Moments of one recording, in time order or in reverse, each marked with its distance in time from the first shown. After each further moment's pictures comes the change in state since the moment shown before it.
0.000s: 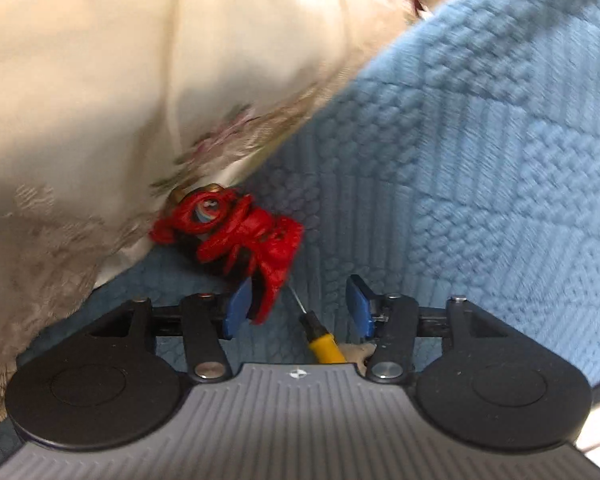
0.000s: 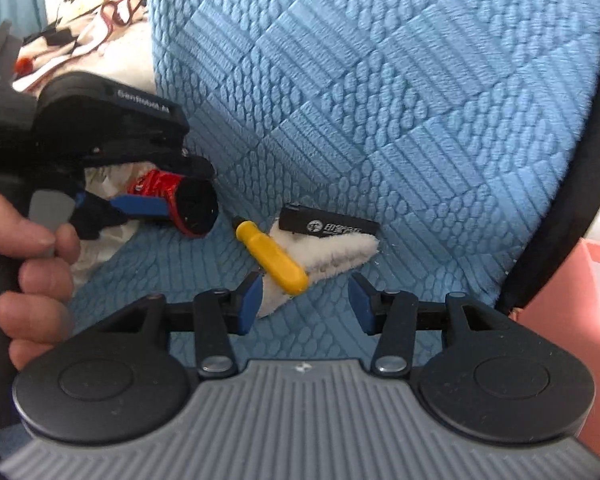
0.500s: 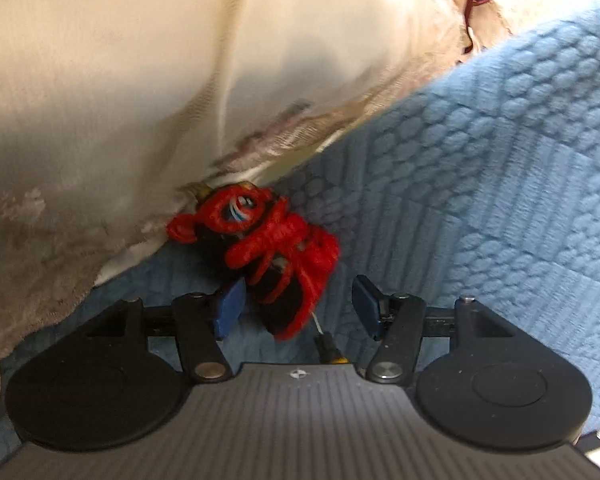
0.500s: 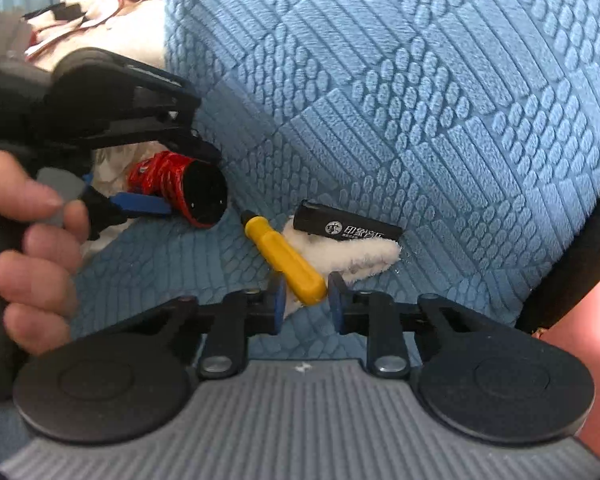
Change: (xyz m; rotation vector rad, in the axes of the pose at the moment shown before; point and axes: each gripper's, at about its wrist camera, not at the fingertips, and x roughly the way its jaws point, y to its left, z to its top) left arm 0.029 0.027 0.014 -0.123 0.013 0.020; right arm 0.023 0.016 -0.005 -0.068 0.012 0.010
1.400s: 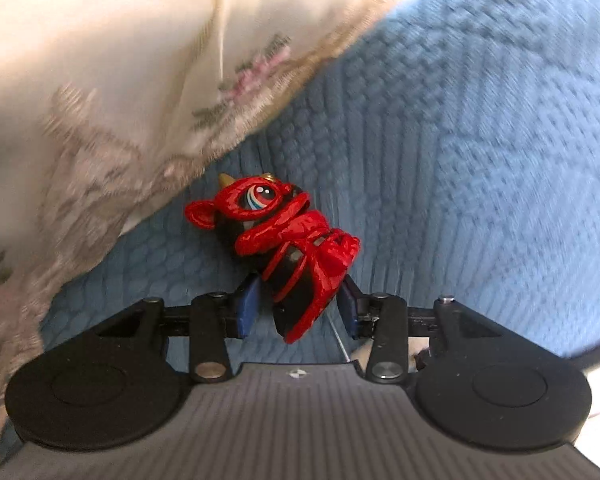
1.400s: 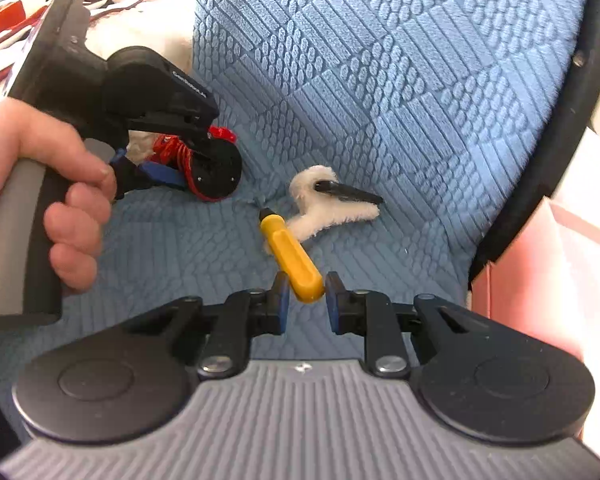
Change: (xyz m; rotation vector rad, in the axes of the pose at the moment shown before) left arm -0.021 0.006 -0.040 0.182 0.096 -0.018; right arm -0.064 0.009 -0.051 -0.017 0.027 -0.054
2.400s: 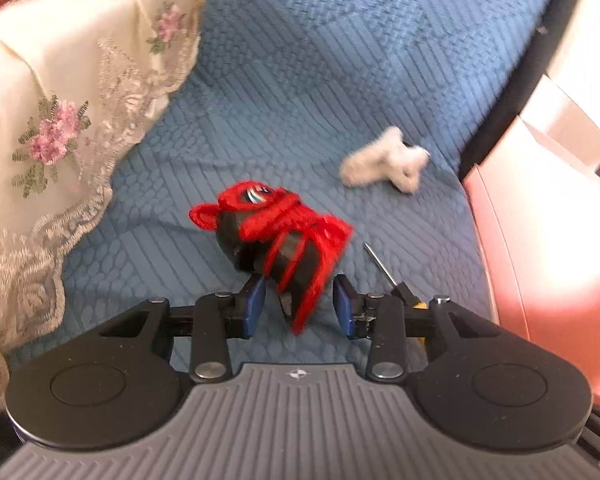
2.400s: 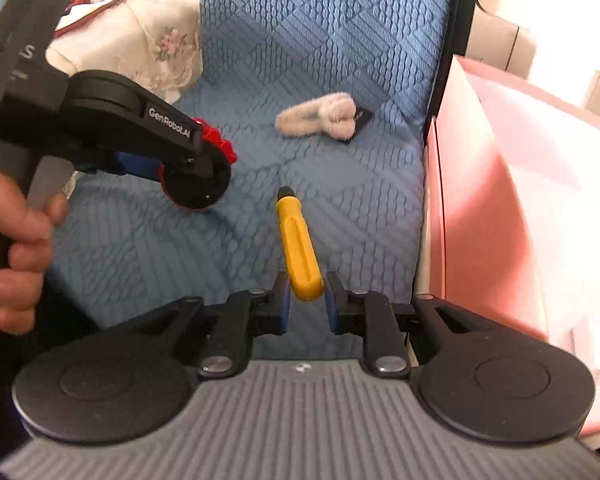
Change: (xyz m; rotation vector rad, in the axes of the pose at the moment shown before) left arm -0.092 0.001 -0.167 0.543 0.039 0.104; right arm -0.091 0.010 -0.120 0.125 0.059 0.007
